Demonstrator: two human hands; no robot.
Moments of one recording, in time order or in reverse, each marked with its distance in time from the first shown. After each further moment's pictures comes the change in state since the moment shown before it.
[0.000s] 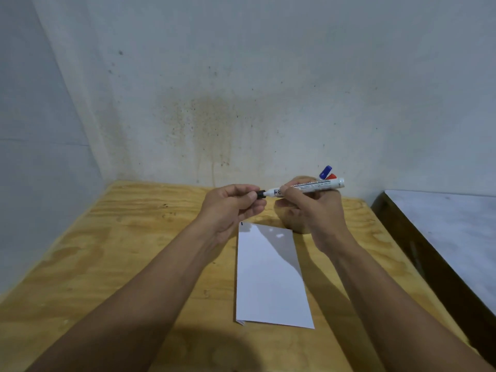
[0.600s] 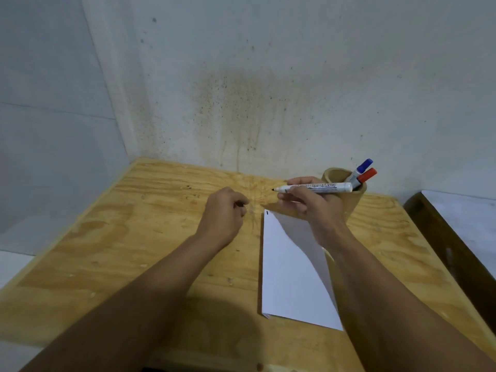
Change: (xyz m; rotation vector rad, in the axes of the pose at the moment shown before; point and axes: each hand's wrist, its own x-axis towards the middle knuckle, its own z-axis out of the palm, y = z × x) left_hand 0.011 -0.039 -0.068 1.130 0.268 0.374; right_hand 0.012 0.043 0.034 0.061 -0.023 0.183
